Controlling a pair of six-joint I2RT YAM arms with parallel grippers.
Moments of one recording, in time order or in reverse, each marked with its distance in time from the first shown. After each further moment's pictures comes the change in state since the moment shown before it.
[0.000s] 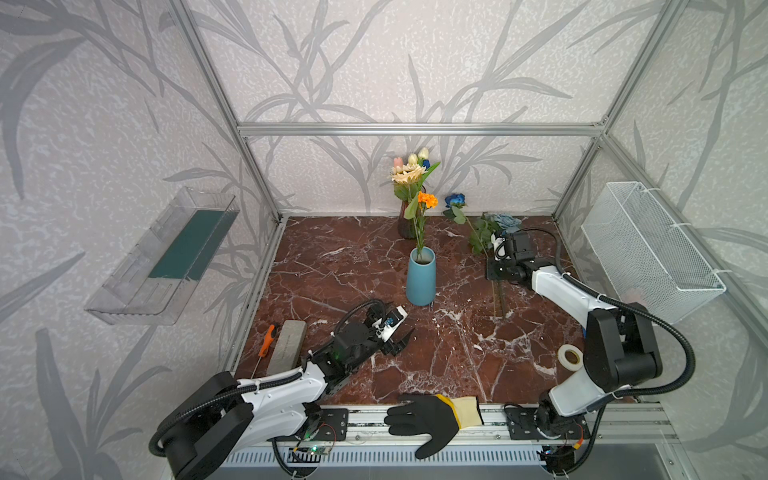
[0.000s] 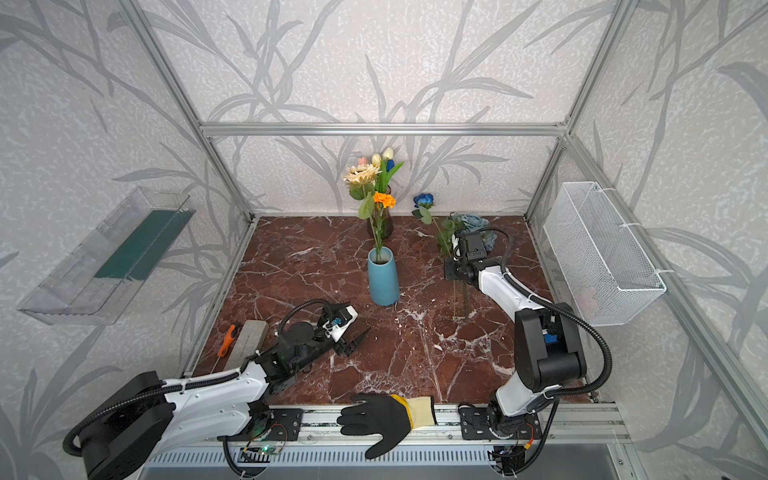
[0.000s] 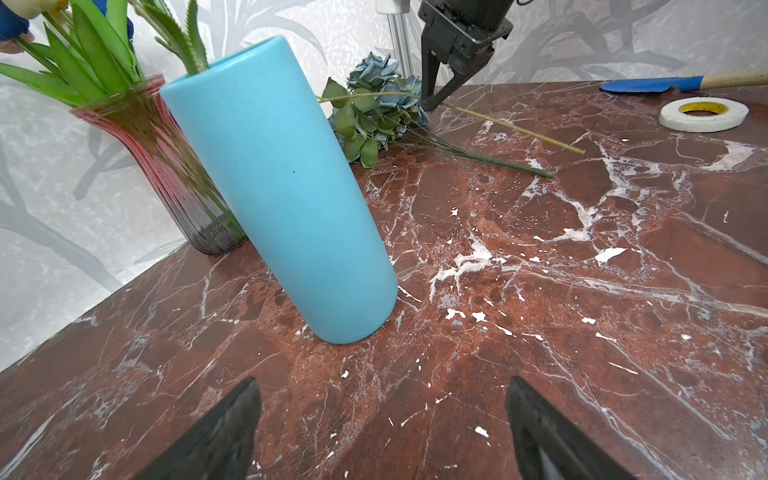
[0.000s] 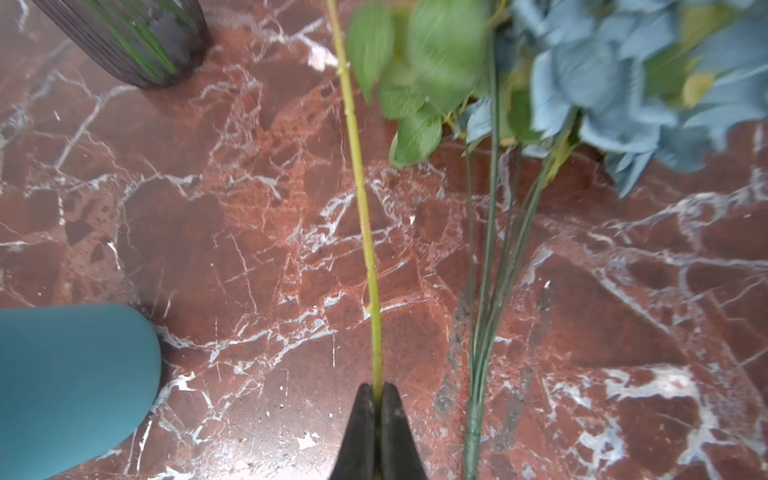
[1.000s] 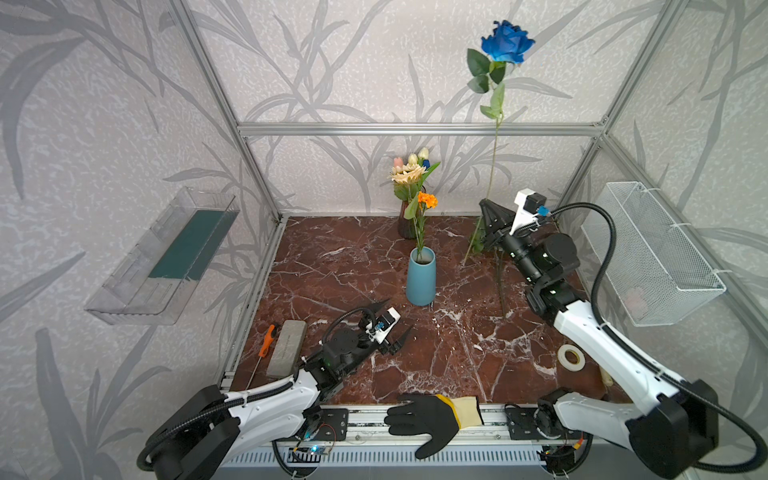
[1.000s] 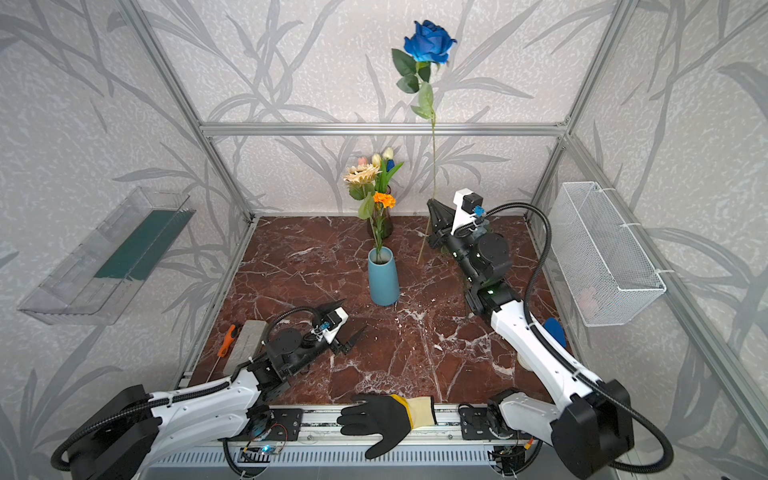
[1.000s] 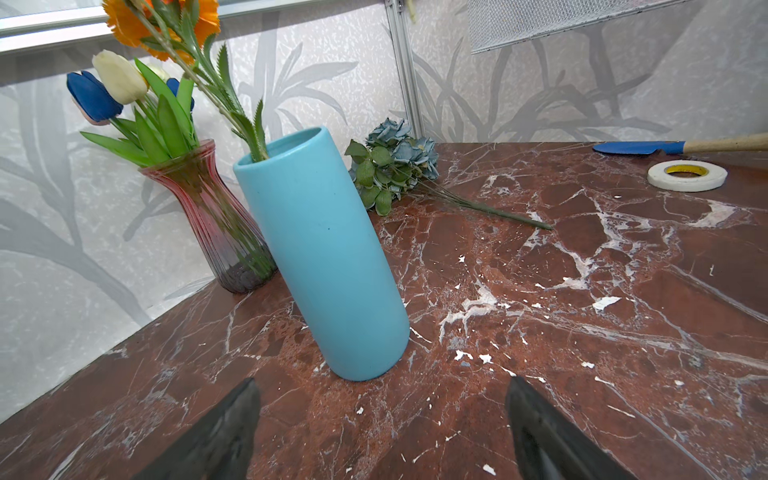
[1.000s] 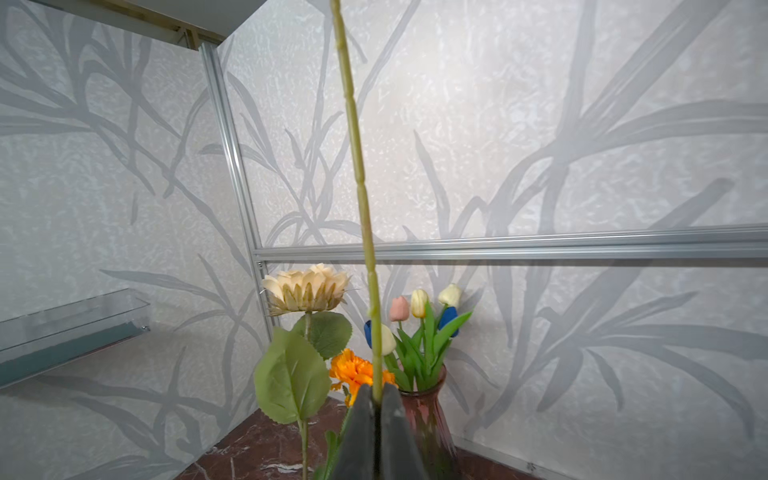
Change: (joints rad) left arm -0.001 -0.116 -0.064 0.108 -0.001 0.003; right arm 0.227 -0.368 -0.095 0.927 -0.122 0.049
